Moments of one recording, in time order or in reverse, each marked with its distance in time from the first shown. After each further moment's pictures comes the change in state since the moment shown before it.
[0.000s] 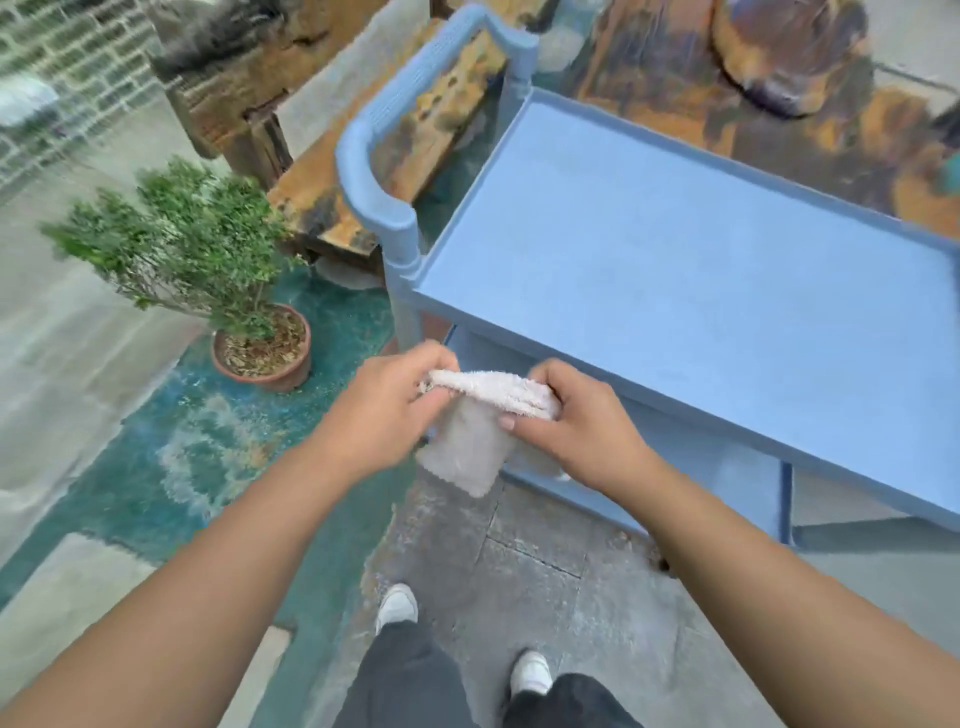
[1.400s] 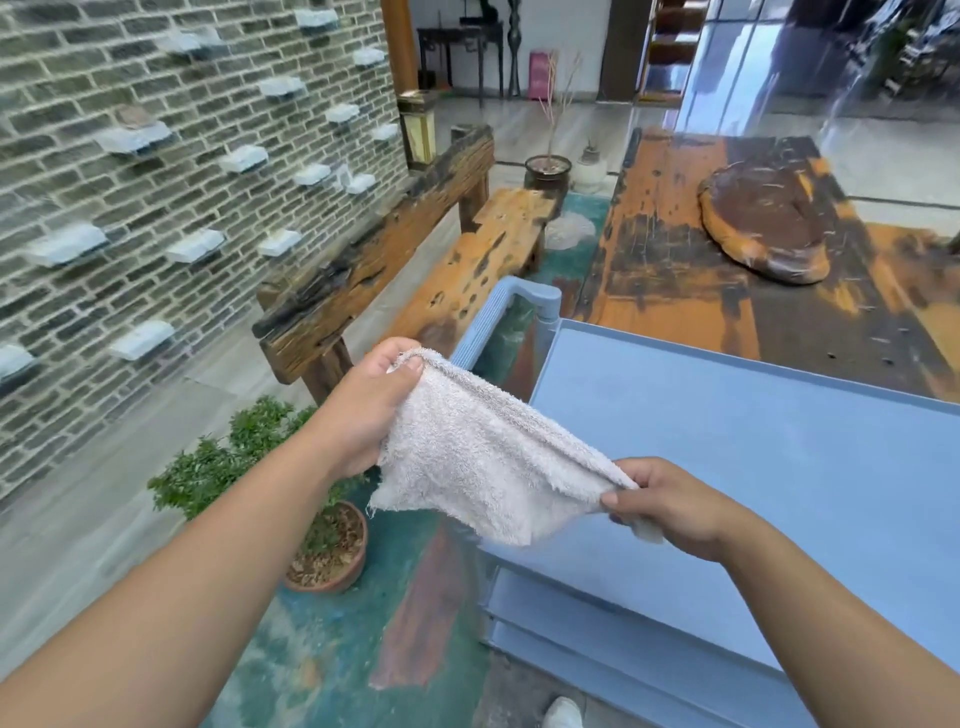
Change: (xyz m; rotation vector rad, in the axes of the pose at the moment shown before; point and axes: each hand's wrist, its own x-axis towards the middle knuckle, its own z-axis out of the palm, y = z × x) left_hand 0.225 0.005 -0.178 -0.739 0.043 -0.316; right_hand 0.186 -0.014 -0.103 0.492 -0.331 0.183
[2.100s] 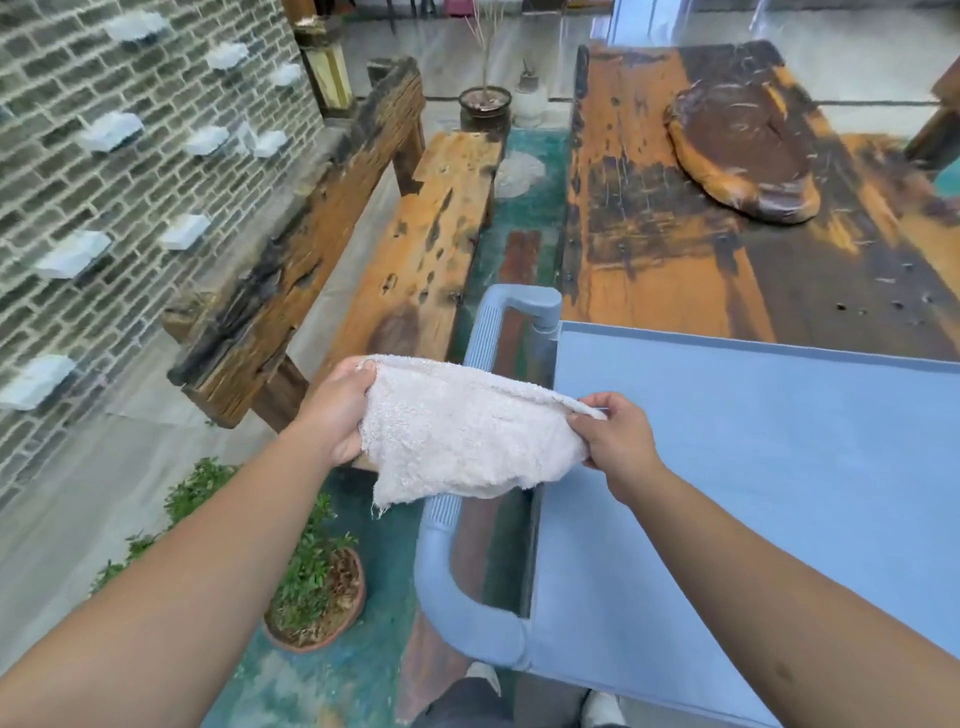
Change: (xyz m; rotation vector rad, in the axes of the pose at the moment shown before) left_hand 0.246 -0.062 -0.081 -0.095 0.143 -0.362; right_hand 0.221 -0.015 -0.012 0.258 0.877 0.116
